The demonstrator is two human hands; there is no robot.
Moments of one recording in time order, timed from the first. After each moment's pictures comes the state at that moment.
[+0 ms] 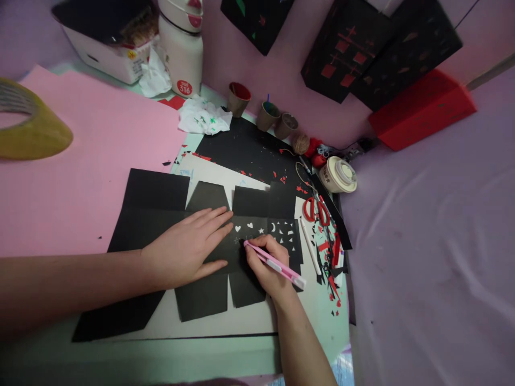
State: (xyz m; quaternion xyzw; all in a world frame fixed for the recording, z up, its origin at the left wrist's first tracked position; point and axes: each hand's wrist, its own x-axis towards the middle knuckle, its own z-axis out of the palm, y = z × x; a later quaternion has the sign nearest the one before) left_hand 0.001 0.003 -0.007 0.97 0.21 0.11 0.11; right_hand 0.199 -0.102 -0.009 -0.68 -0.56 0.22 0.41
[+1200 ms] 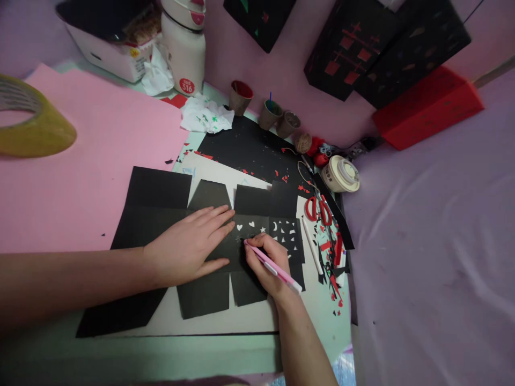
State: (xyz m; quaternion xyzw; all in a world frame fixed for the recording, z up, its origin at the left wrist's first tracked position) left_hand 0.000 0.003 -0.007 0.96 0.21 0.11 0.12; right_hand 0.196 -0.098 -0.005 -0.63 -0.60 0.26 0.42
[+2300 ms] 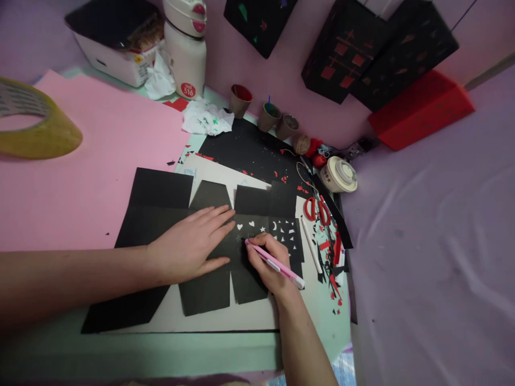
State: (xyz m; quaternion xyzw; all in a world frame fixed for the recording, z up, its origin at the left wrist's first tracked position) left_hand 0.002 0.003 -0.006 0.97 0.21 0.11 0.11; right_hand 0.202 -0.102 -0.008 -0.63 -0.60 0.26 0.42
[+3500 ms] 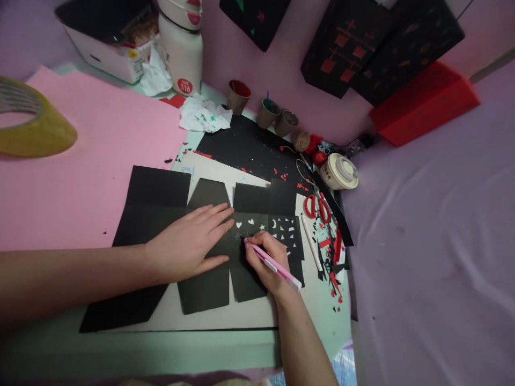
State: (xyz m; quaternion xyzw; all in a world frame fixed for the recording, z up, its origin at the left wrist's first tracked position) left_hand 0.001 0.003 -0.007 0.97 0.21 0.10 0.10; right_hand 0.199 -0.102 -0.008 -0.63 -0.61 0.26 0.41
